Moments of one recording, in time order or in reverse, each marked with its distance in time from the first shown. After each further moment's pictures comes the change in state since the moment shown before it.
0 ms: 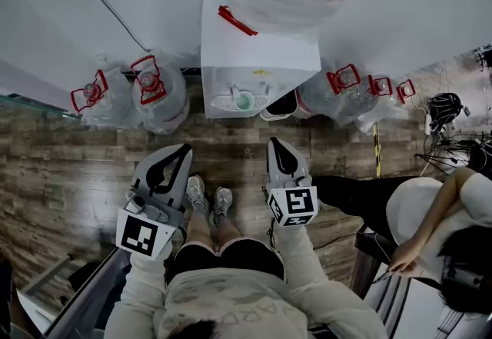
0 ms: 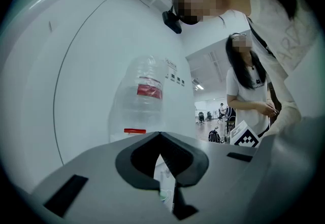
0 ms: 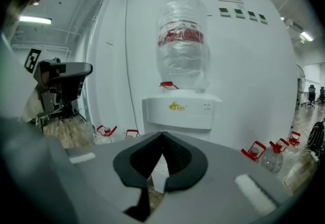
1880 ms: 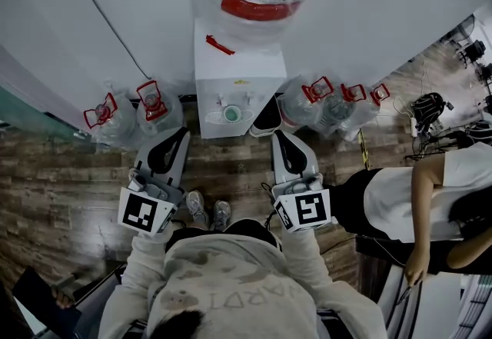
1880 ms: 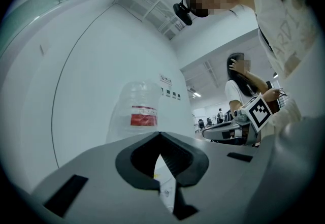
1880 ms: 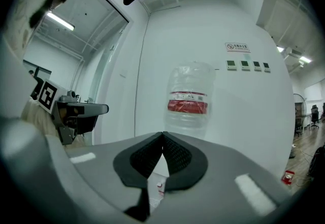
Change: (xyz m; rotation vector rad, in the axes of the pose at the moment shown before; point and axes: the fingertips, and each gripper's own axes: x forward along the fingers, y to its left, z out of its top) left arm -0.044 -0.040 0.118 0.103 -0.160 -0.028; right arm -0.138 0.044 0.188 -0.152 -0.314 0.005
